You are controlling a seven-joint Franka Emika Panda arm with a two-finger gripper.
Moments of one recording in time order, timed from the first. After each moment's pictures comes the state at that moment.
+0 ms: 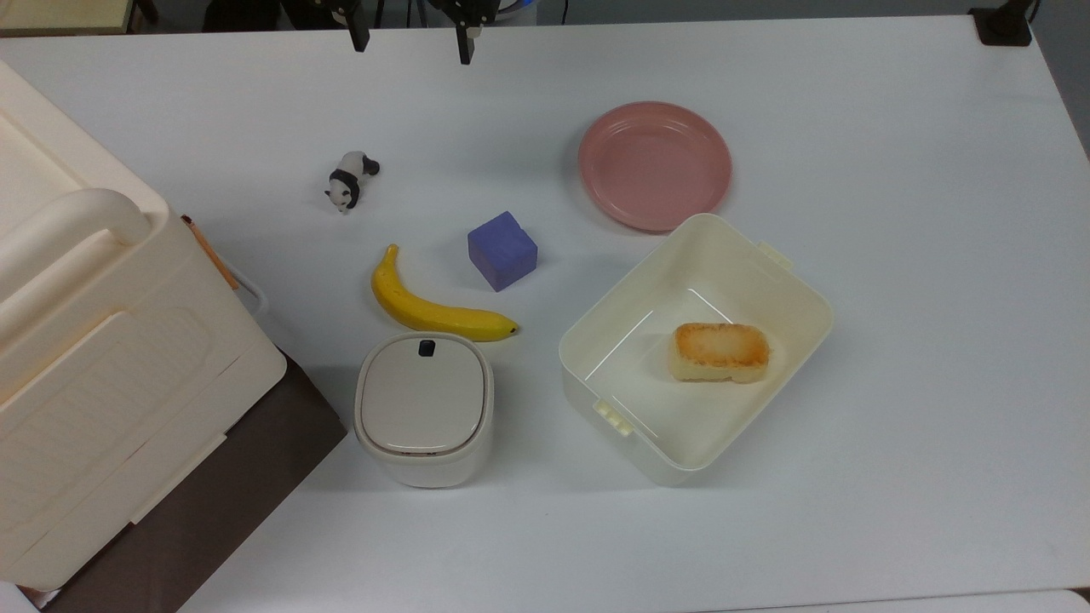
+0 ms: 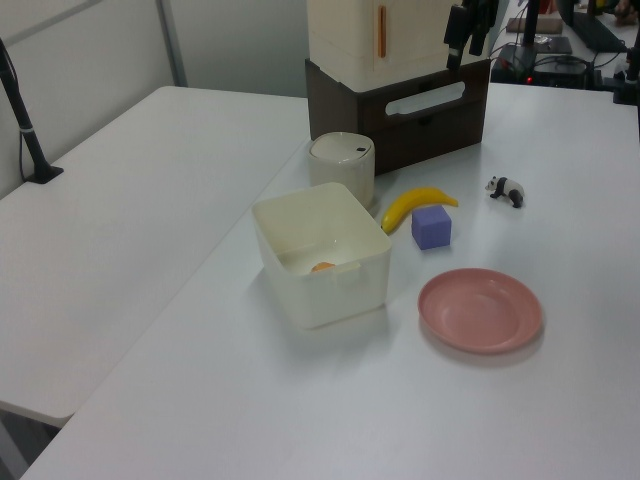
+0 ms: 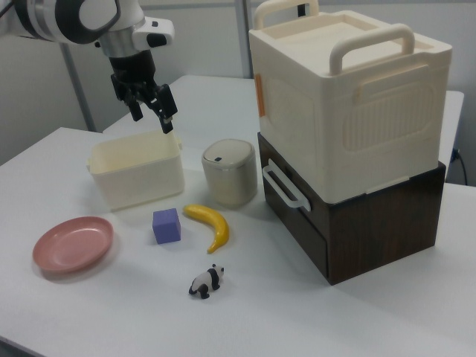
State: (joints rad) arm 0.09 0.00 -0.13 -1.60 0.03 1.73 0.14
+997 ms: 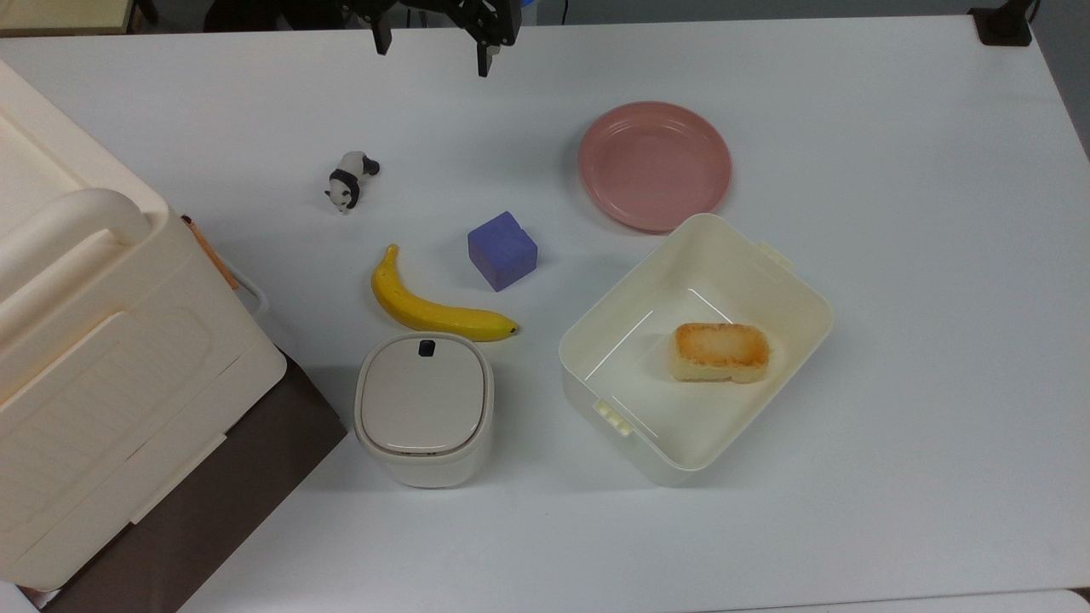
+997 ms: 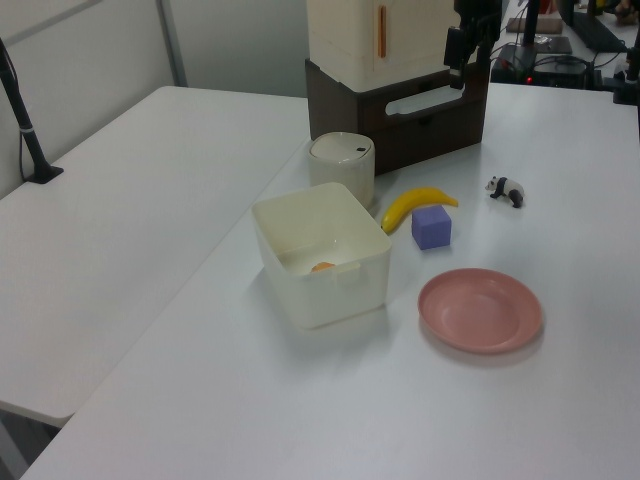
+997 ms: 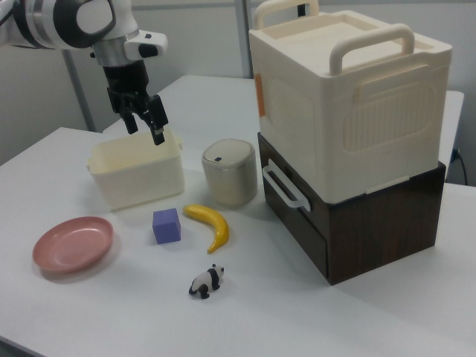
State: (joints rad) arm 0.11 0.02 -0.10 -1.61 -0.03 1.67 0.25
